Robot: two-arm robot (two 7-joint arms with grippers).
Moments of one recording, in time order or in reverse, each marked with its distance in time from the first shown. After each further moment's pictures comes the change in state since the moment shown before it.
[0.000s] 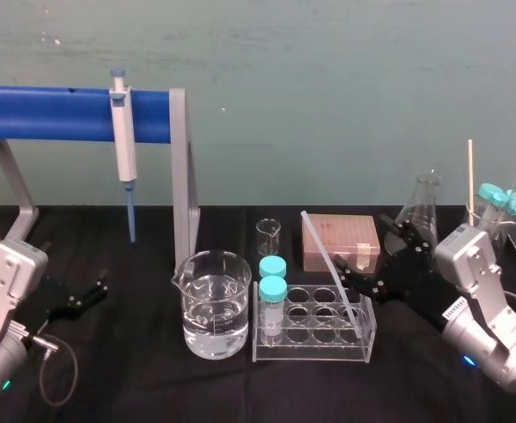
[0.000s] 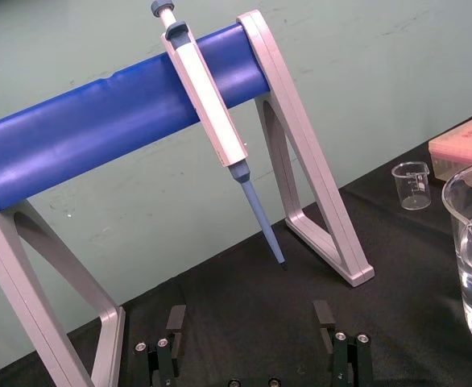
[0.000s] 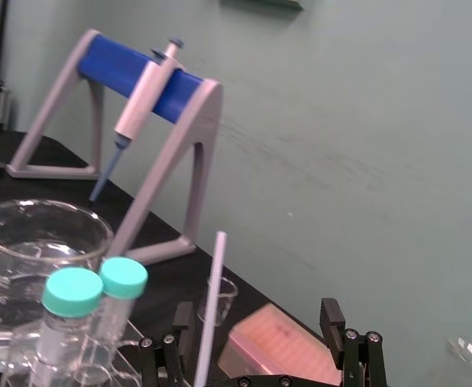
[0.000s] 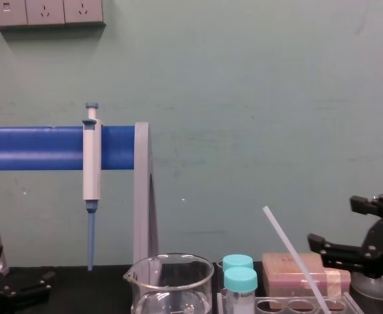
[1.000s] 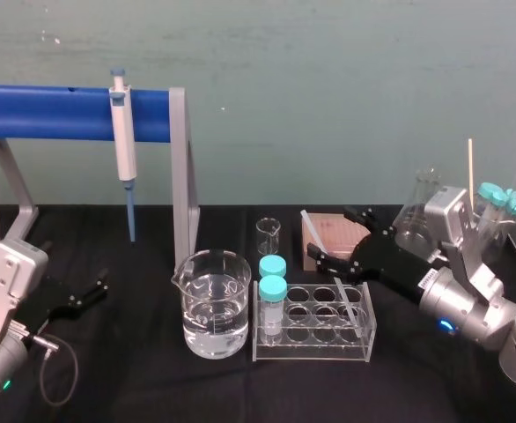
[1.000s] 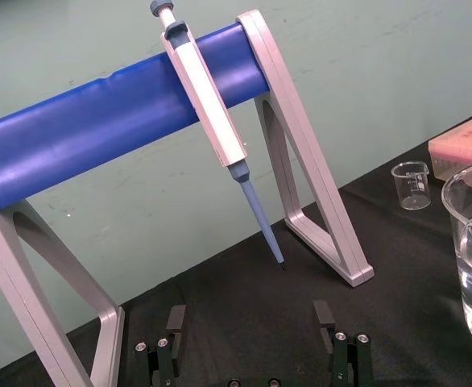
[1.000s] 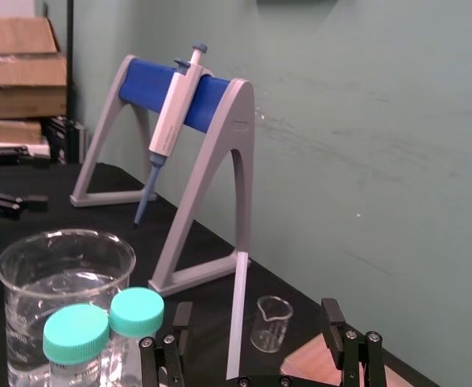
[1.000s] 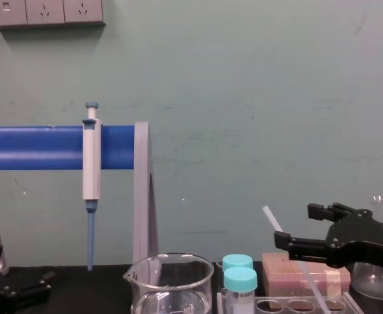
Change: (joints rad) left arm 0.000 0.000 0.000 0.000 0.000 0.000 0.000; right arm 0.203 -0.147 0.019 0.320 0.145 -0.024 0.357
